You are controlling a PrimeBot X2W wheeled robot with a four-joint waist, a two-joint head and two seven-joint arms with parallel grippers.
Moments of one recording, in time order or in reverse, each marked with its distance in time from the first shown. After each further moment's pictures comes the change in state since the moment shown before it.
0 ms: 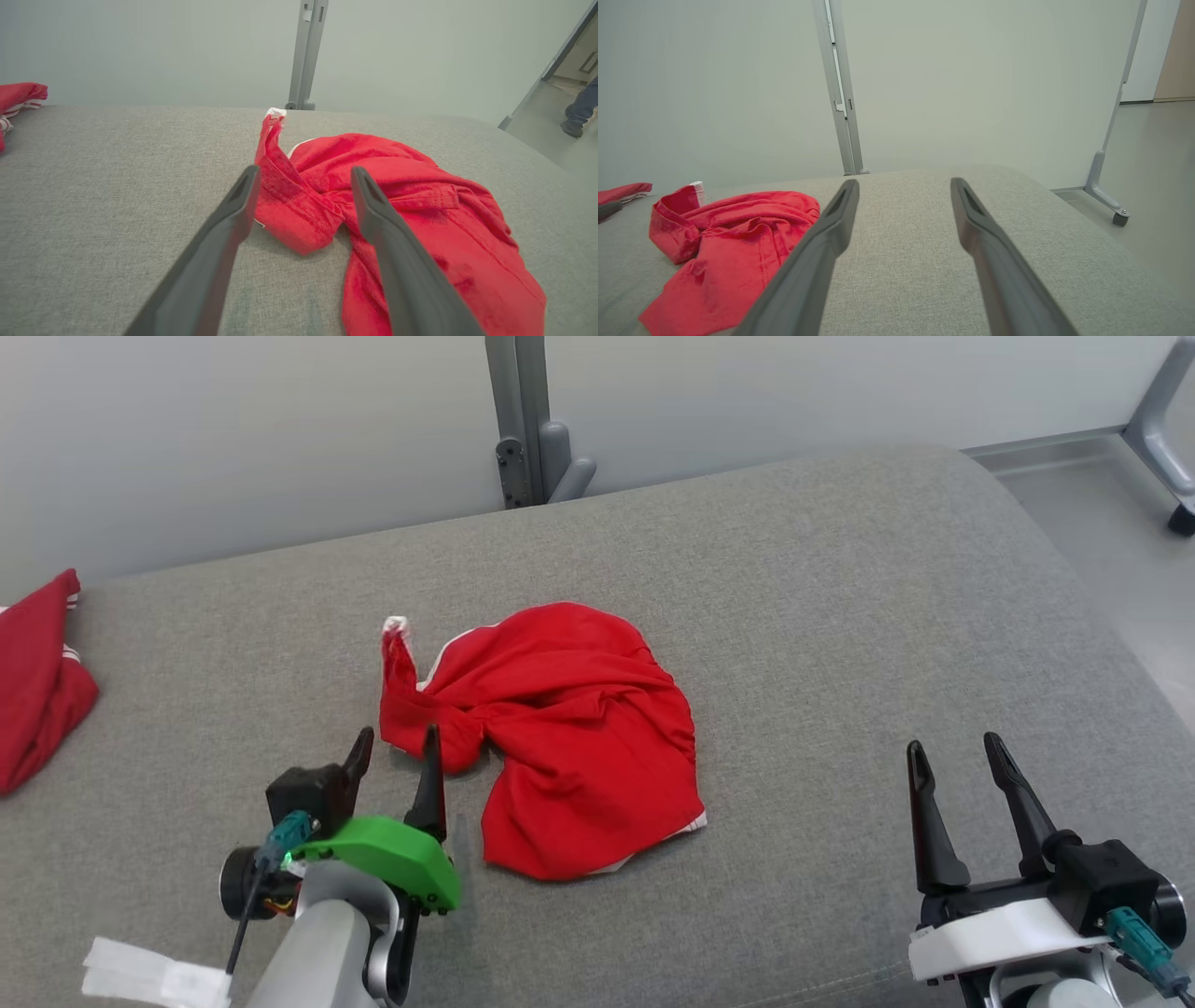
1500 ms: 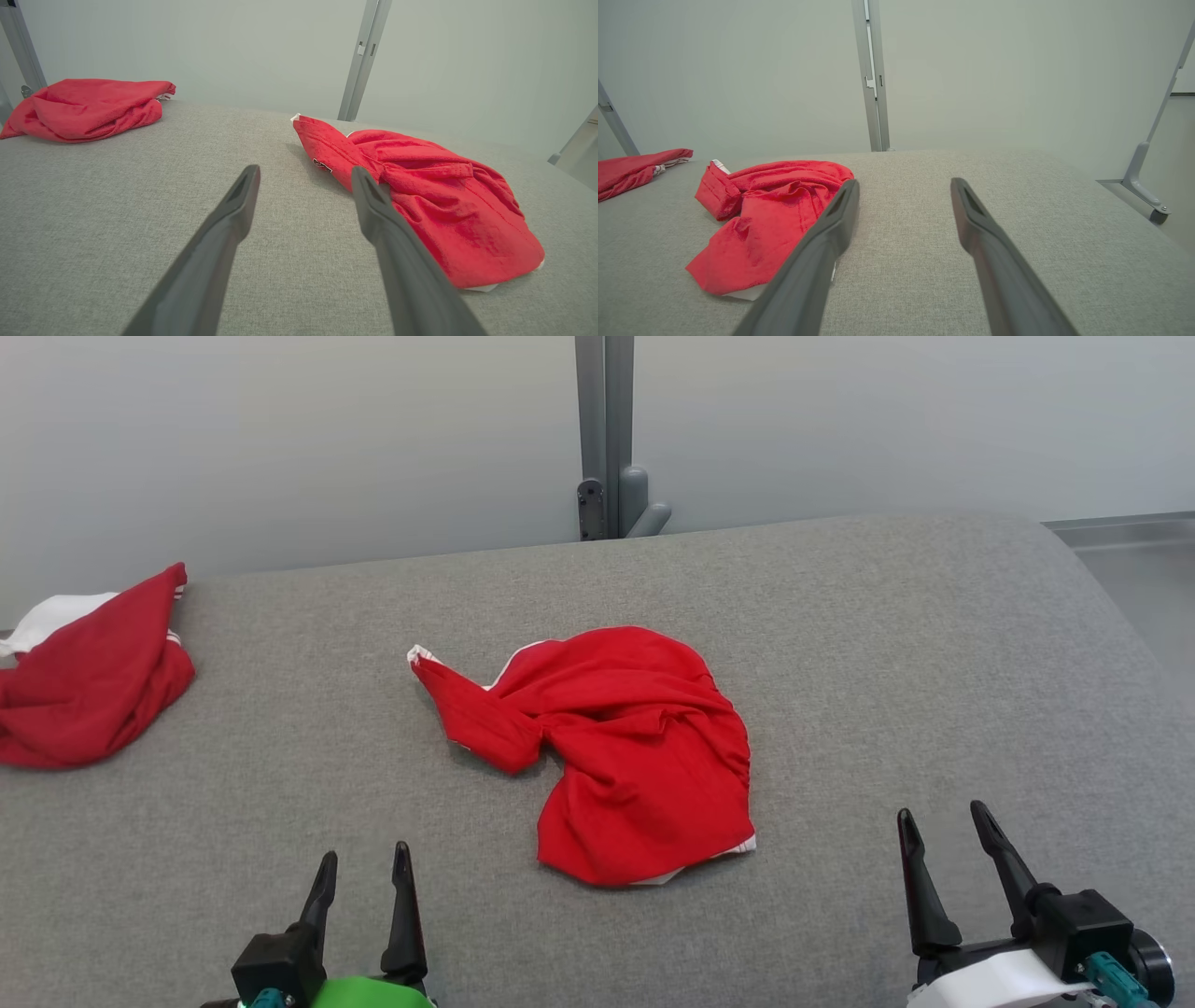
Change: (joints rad) left arm 0.429 -0.009 0.098 -0.445 0.110 0.069 0.000; right arm 0.073 0.000 0.002 0.056 -0.009 0.000 0.000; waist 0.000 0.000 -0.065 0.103
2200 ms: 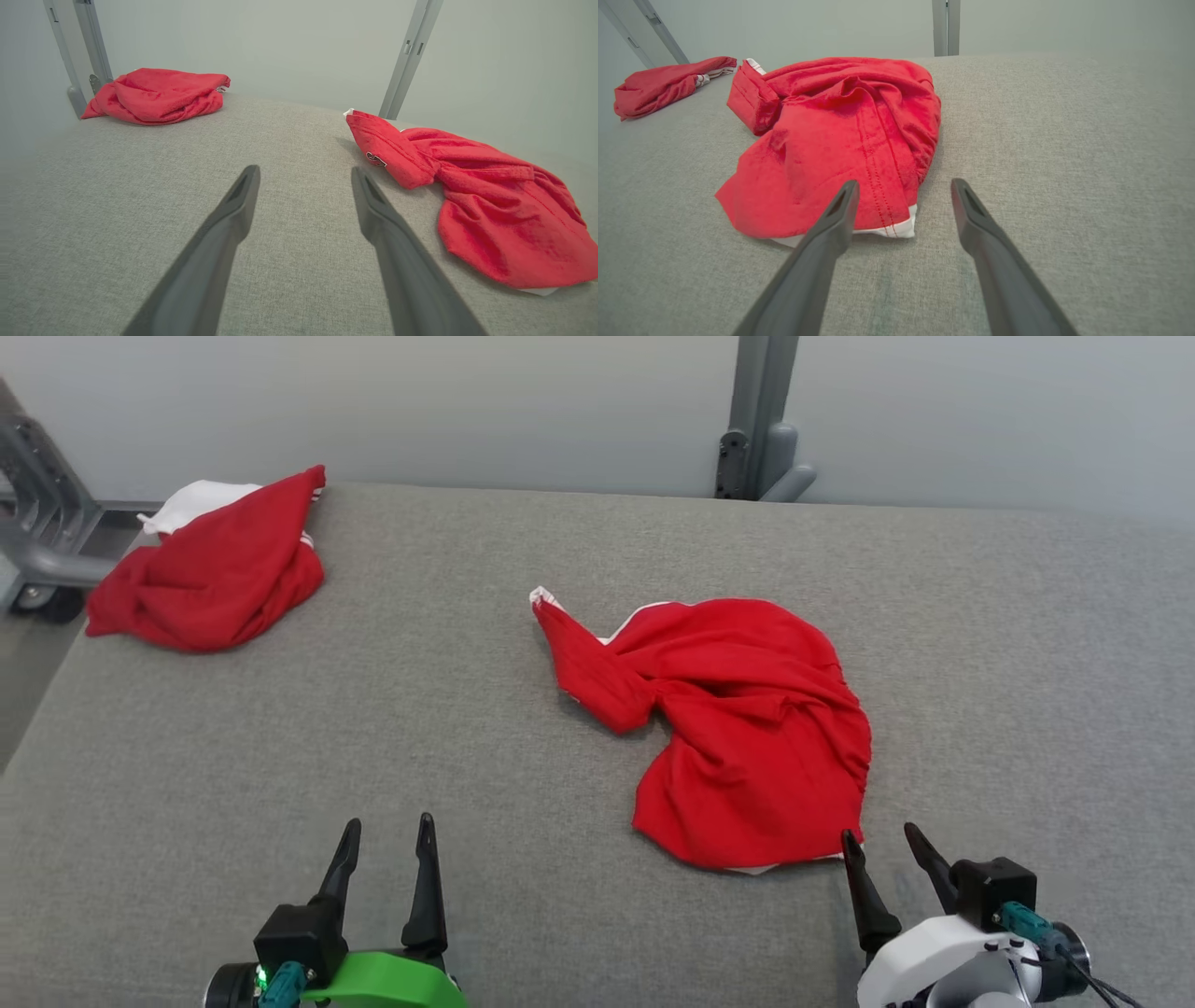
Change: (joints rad) left arm -0.044 0.000 -0.040 0.001 0.021 -0.009 -0.001; right arm -0.185 0.001 0.080 0.400 0.086 0.000 0.000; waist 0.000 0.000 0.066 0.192
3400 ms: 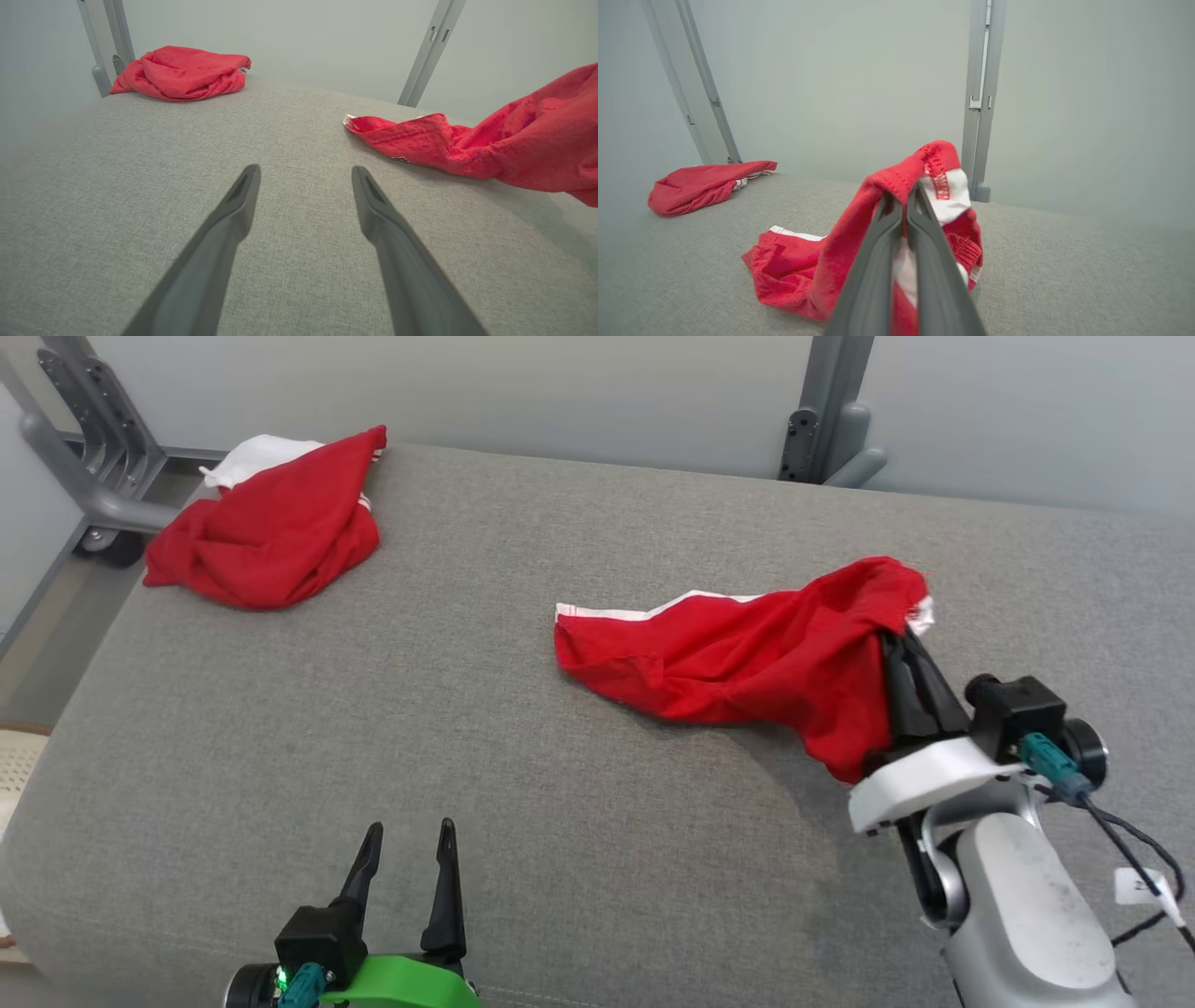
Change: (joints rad) left arm -0.005 0.000 -0.041 0.007 -0.015 0.010 0.000; right arm -0.275 -0.002 -0.026 -0.094 -0.088 0.000 0.000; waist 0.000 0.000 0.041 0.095
